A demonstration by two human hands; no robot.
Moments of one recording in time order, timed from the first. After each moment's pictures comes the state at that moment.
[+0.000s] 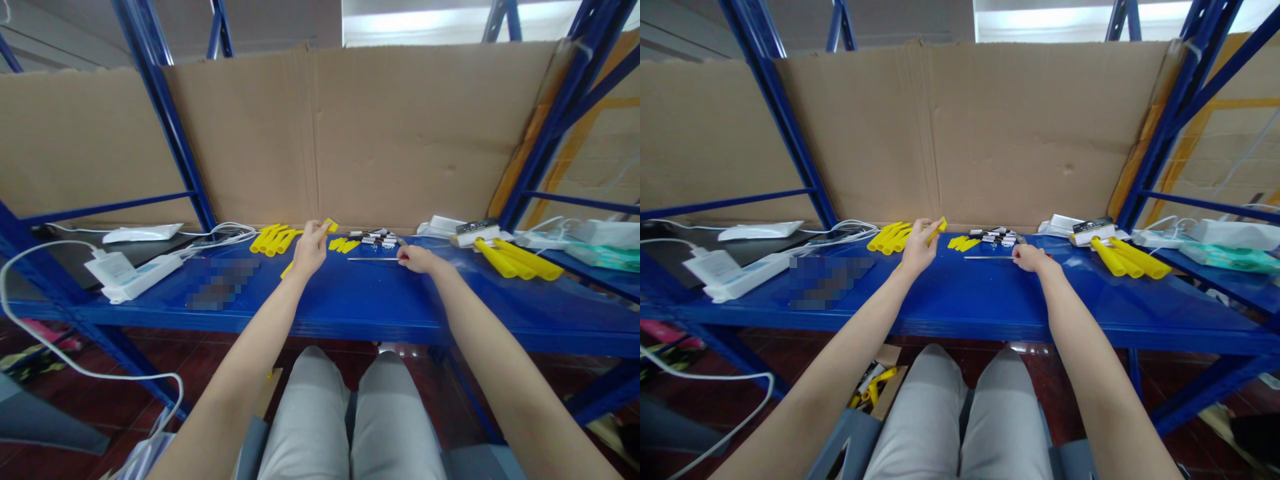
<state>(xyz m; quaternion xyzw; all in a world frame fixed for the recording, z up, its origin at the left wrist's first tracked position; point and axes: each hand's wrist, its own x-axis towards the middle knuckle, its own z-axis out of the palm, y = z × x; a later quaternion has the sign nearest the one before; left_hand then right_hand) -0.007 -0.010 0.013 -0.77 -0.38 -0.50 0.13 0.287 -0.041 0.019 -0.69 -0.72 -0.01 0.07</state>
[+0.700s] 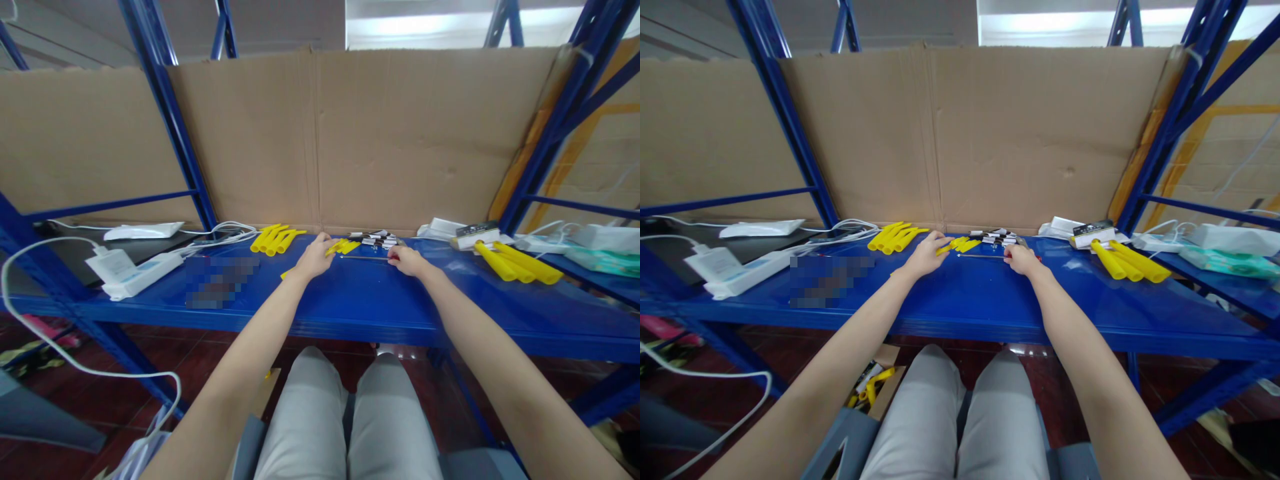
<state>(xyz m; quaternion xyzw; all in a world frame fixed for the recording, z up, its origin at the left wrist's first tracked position) -0.006 -0.001 0.002 -0.85 -0.38 -0.36 0.06 0.271 -0.029 0.008 -0.67 -0.73 -0.06 0.11</state>
